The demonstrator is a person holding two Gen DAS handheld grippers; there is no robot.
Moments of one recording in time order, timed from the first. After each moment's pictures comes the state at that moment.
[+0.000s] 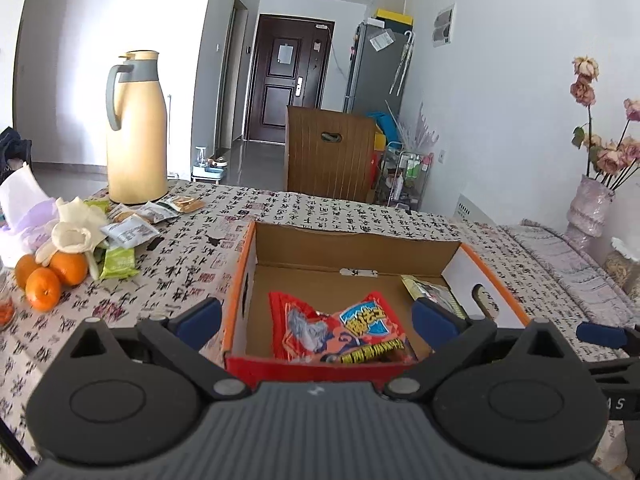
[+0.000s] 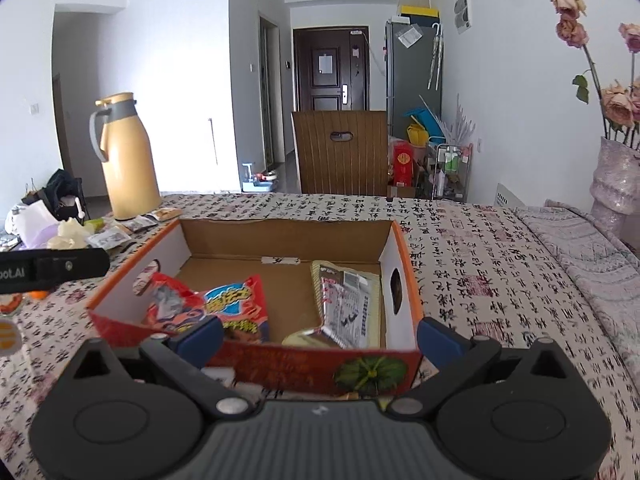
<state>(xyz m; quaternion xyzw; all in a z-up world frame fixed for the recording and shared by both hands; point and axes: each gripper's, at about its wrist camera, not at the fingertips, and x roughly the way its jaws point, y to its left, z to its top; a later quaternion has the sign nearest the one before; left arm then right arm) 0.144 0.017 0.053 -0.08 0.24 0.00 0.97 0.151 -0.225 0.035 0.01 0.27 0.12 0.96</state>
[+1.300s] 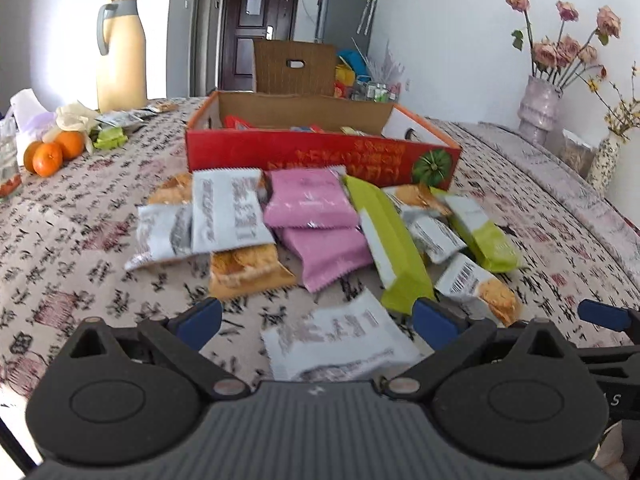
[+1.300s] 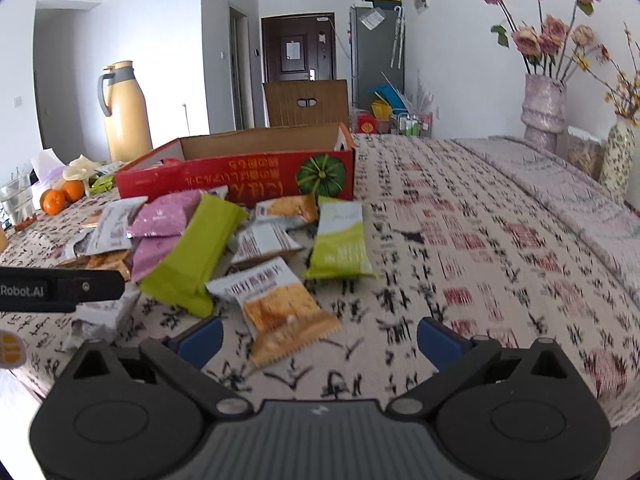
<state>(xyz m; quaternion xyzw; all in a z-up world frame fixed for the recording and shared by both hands) -0.004 -0.048 -0.036 -0.04 0.32 -0.04 0.94 -0.029 -0.266 -0.053 0.02 0.30 0.07 0.95</state>
